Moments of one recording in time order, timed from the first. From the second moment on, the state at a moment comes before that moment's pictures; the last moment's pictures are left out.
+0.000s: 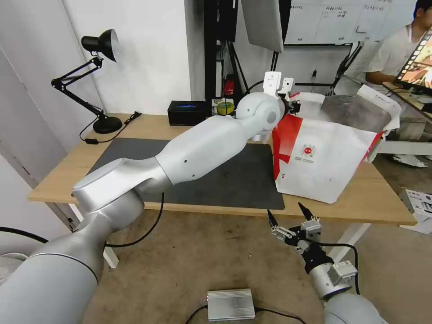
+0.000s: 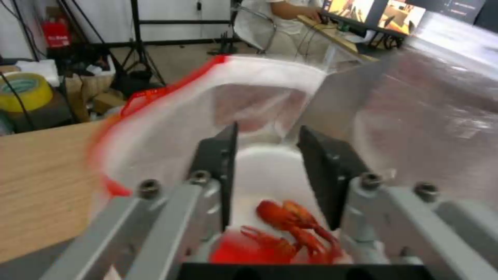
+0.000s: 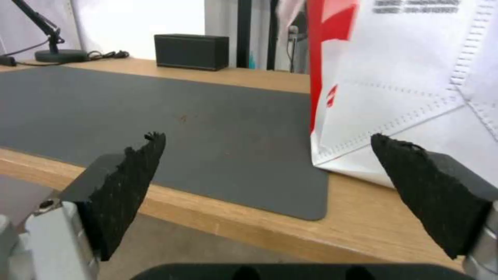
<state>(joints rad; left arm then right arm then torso) -0.23 -1.52 0.62 -1.19 -1.43 0.43 -0.48 -1.57 0.87 0.28 2.14 0.41 0.14 0.31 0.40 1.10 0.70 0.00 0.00</state>
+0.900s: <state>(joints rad) 0.11 -0.94 0.45 -1.68 -1.18 0.10 -0.30 -1.57 0.87 0.28 2.14 0.41 0.14 0.31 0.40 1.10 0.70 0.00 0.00</state>
